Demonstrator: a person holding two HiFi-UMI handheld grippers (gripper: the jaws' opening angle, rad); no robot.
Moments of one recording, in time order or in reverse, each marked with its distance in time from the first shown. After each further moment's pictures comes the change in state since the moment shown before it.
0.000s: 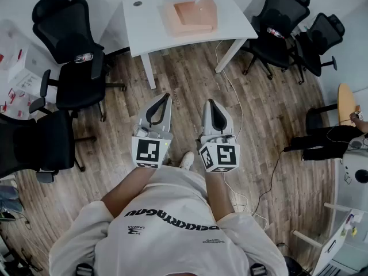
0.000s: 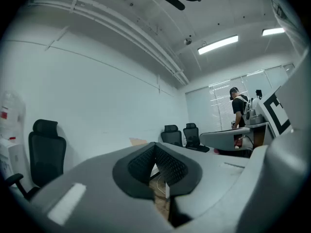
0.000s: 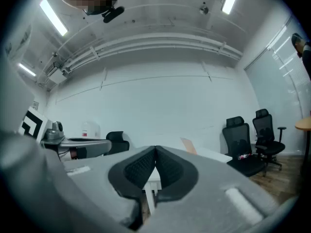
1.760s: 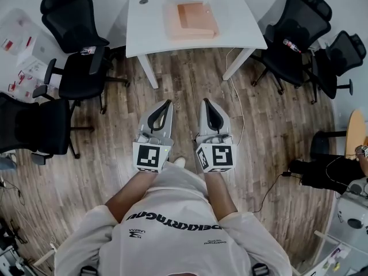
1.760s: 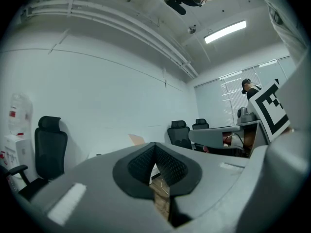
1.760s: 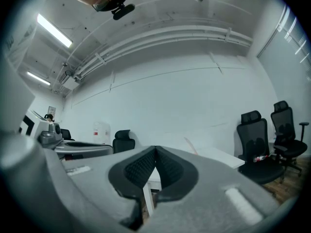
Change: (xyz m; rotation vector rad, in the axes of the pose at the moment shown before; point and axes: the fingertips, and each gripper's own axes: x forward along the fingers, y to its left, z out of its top) left arm 0.096 -0.074 -0.030 -0.009 0.042 0.134; right arm 0.050 -0.109 -0.010 -0.006 0.019 0.198
